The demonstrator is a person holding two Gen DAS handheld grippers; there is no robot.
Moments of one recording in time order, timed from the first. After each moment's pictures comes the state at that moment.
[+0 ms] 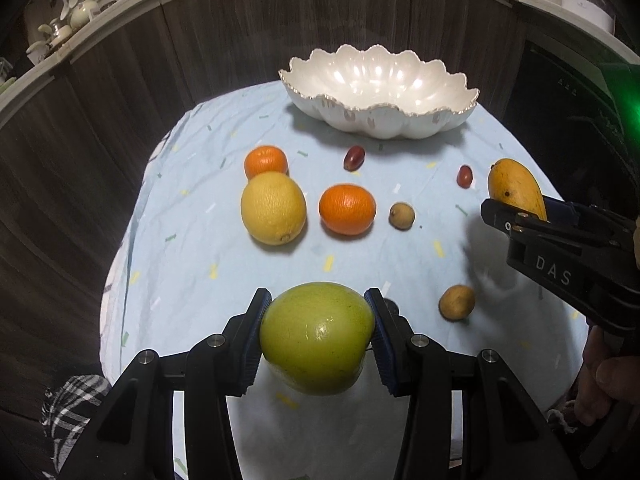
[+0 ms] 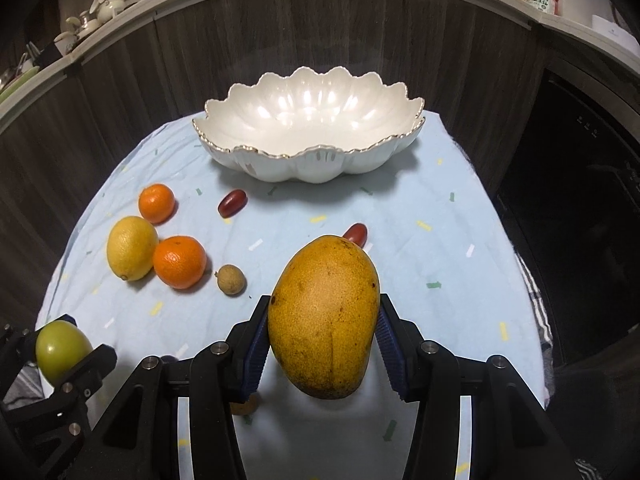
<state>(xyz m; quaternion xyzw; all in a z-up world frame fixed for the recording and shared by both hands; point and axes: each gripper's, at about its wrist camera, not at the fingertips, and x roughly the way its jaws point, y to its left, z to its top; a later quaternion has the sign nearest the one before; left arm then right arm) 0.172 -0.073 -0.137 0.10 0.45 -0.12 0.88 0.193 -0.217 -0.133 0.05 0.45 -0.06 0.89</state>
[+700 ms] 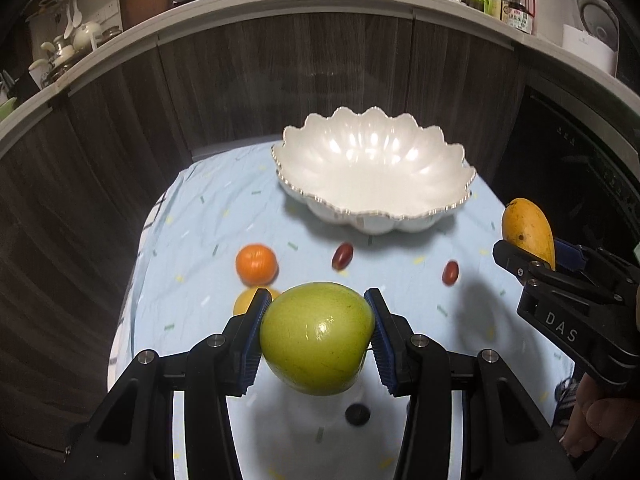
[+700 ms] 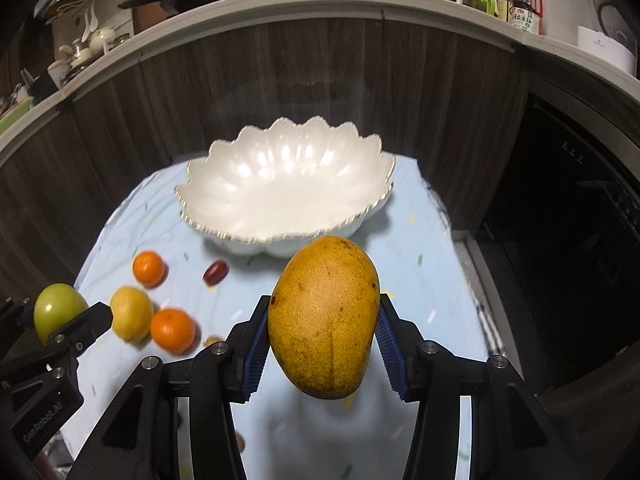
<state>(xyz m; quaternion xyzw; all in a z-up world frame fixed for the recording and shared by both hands) 0.225 -0.098 -0.083 0.08 0.41 -0.13 0.90 0.223 -0.250 -0.087 0.05 0.41 -0.08 0.91</state>
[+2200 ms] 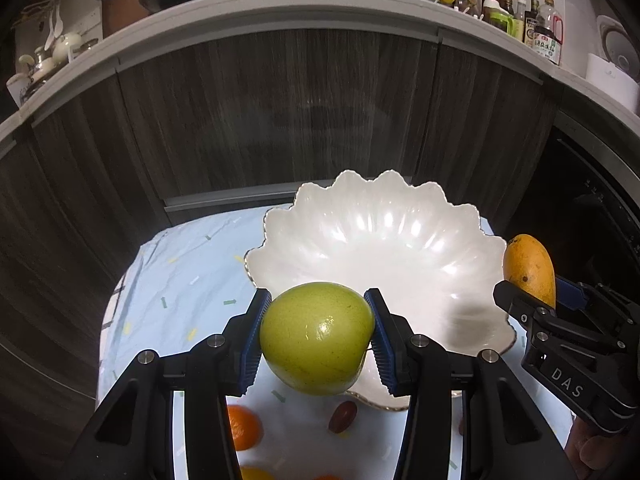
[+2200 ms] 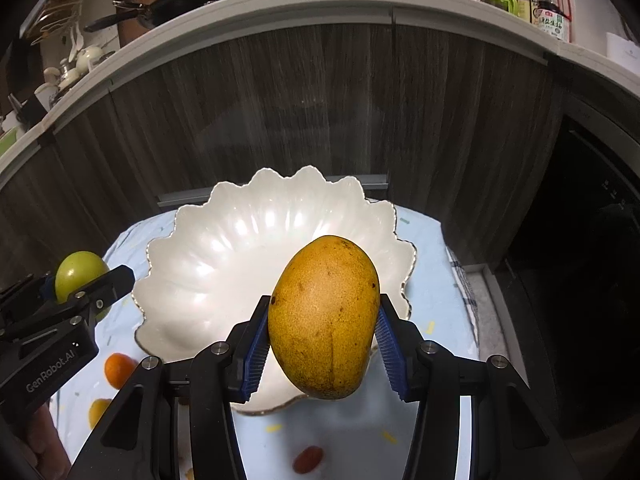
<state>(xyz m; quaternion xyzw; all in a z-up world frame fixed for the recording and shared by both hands) 0.378 -0.139 -0.078 0.06 0.39 -0.14 0.91 0.345 -0.287 -0.095 0.07 0.40 -0.06 0.91</state>
